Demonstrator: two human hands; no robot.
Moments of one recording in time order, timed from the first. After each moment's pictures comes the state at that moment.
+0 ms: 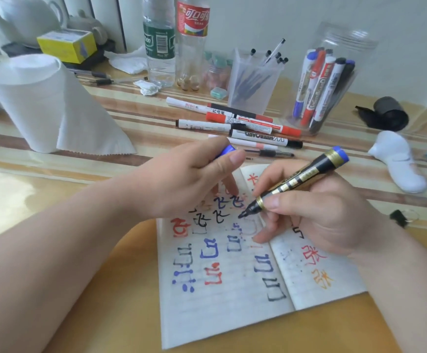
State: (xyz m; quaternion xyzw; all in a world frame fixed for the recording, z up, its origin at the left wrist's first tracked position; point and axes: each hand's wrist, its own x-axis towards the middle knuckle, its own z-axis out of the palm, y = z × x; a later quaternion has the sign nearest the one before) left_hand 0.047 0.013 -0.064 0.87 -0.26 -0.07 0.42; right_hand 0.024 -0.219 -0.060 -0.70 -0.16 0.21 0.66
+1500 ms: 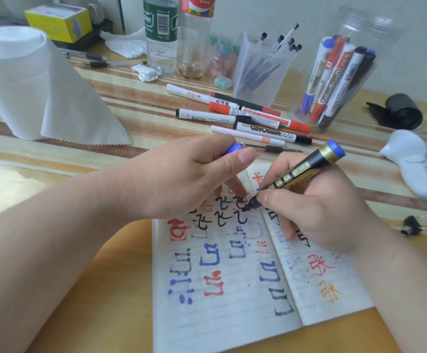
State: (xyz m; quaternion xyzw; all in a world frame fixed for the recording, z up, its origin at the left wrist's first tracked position) left_hand 0.047 0.010 -0.055 0.88 -0.23 -0.09 0.40; right_hand 0.035 -0.210 -0.068 -0.84 -0.17 0.05 0.52
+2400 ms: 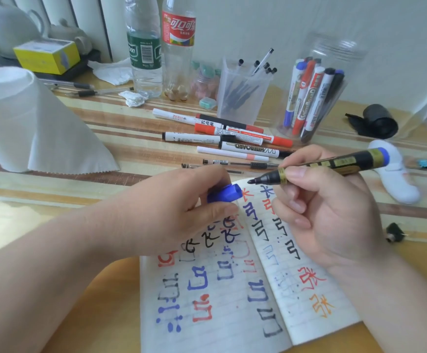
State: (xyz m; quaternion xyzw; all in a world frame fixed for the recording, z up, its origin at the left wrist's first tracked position) left_hand 0.045 0.008 -0.058 0.91 -0.27 -0.06 0.31; right_hand 0.033 -0.207 -0.061 -0.56 -0.10 -0.01 0.82
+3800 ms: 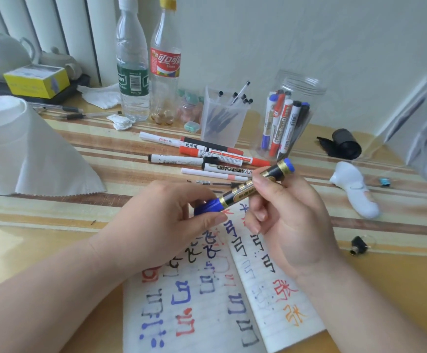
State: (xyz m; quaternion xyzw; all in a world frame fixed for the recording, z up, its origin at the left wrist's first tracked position) left_hand 0.047 0.000 -0.075 0.87 -0.27 0.13 0.39; right_hand 0.038 -0.207 -0.070 -0.59 -0.10 -0.04 0.80
